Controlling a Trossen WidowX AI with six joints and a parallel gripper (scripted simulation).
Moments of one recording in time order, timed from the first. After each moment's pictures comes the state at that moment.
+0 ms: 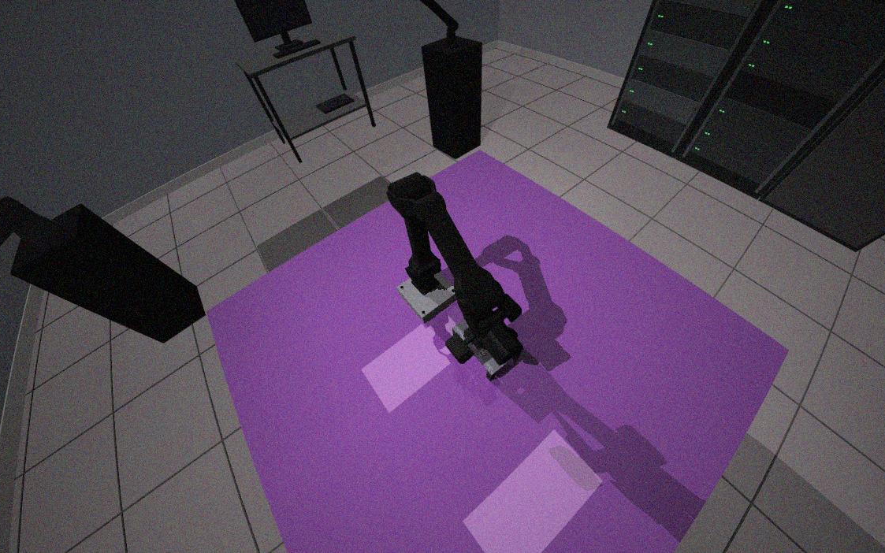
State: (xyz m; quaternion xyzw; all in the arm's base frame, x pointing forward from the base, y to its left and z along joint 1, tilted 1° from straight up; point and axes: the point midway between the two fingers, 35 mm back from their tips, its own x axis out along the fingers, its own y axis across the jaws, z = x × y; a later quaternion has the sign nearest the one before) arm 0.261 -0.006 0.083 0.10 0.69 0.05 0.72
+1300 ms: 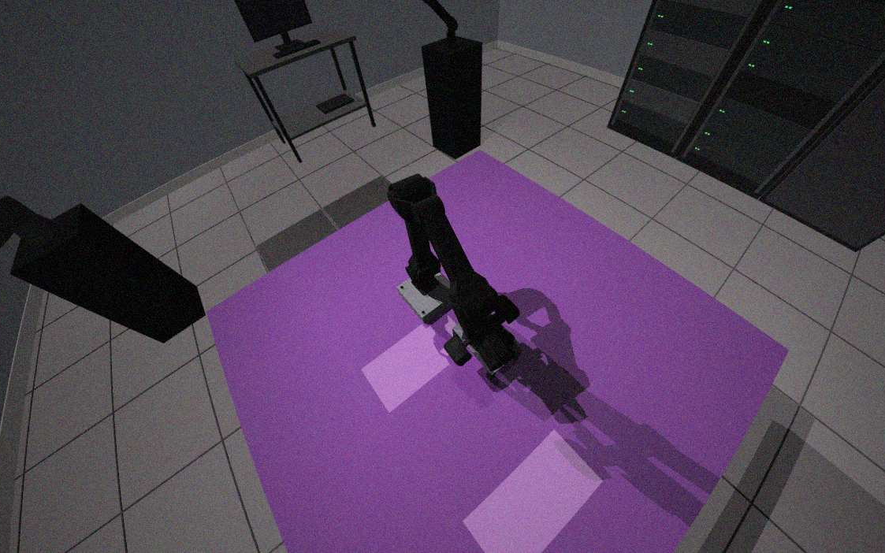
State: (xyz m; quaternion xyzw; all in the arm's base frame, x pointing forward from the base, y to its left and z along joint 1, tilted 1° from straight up) arm 0.260 -0.009 0.081 0.12 0.68 0.07 0.71
